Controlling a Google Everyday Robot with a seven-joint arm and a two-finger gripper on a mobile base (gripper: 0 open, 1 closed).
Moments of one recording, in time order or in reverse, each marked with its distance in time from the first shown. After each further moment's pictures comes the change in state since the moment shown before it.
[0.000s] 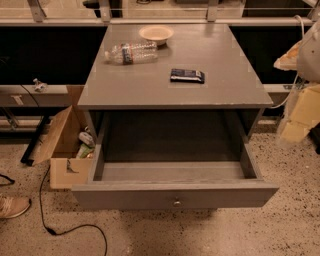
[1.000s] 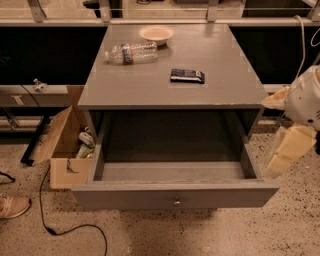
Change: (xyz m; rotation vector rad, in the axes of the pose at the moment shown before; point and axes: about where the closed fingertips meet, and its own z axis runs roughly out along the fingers) arm 0.017 0.026 0.070 -0.117 -0.124 0.051
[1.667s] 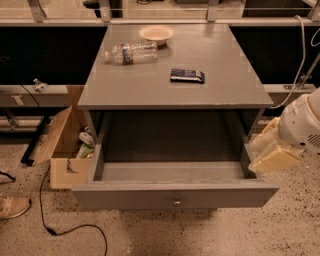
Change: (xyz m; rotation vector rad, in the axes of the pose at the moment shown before) arm 0.018 0.019 0.041 -0.069 -0.054 0.035
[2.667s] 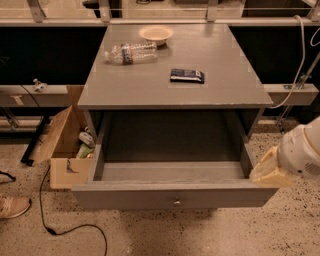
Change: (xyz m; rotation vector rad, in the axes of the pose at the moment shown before) arm 0.039 0.017 0.047 -0.067 -0.022 0.030
